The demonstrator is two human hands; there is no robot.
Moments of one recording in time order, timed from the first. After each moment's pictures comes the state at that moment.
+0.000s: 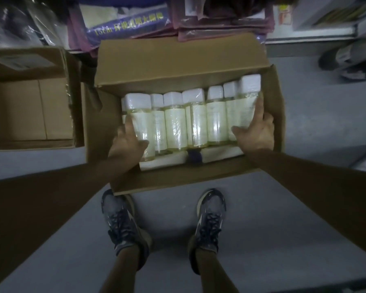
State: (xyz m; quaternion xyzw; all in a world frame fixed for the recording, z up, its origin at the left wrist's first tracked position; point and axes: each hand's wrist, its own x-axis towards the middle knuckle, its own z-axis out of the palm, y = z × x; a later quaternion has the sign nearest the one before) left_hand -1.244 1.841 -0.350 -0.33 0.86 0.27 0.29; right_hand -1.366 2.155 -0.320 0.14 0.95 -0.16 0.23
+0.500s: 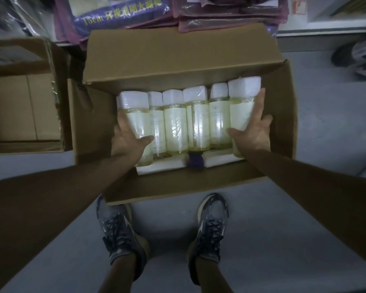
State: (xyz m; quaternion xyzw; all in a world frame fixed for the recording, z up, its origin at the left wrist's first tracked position) left_hand -1.259 1.849 -0.404 -0.43 0.82 0.32 0.20; right_hand -1.373 2.145 -0.364 0.15 0.94 -0.23 0.21
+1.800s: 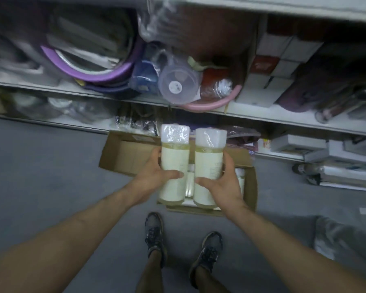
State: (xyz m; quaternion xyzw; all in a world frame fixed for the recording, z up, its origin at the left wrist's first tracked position) left_hand -1.218 1.796 0.137 -0.36 0.65 0.65 0.11; right_hand -1.302 2.008 0.103 -0.02 0.77 -0.56 0.30
